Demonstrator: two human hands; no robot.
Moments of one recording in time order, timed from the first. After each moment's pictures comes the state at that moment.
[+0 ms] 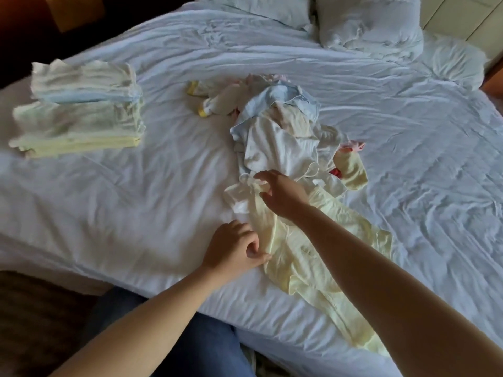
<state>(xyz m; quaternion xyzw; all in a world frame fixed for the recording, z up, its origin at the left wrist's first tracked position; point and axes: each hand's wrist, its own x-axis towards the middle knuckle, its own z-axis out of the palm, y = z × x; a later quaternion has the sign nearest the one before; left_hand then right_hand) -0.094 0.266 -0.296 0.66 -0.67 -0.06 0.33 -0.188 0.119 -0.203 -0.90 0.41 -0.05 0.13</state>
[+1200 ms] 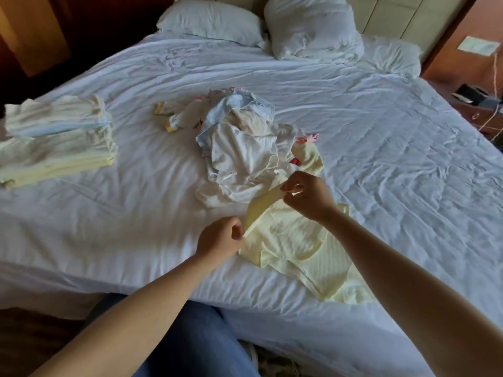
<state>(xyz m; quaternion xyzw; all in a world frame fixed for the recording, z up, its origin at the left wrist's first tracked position) -0.129 0.278 -0.254 0.72 -0.60 -0.22 0.27 -0.325 0.162 -0.159 -0.79 0.48 -0.26 0.27</state>
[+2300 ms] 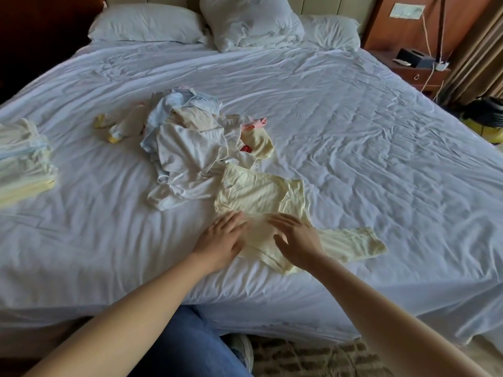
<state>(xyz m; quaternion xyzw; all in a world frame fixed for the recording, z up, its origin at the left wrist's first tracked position) -0.203 0.267 -0.261 0.56 -0.82 -0.11 0.02 -0.433 0.247 -0.250 -0.82 0.54 -0.11 0.14</state>
